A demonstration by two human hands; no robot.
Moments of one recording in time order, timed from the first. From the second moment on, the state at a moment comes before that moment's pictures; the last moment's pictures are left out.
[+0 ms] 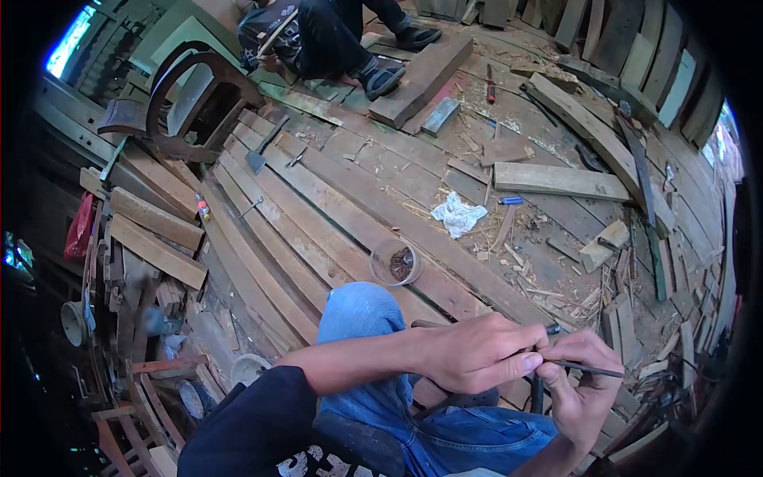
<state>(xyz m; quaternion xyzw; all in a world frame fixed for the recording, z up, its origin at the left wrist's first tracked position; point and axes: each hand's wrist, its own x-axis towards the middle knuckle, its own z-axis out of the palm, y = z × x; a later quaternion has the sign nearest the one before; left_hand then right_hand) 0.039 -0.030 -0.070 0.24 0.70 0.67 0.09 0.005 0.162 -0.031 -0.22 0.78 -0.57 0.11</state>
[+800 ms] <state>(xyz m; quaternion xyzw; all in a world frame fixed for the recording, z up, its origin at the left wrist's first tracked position) 0.040 -0.026 -0.084 0.24 0.80 0.55 -0.03 0.001 0.167 -0.031 -0.18 0.76 -0.63 0.00</state>
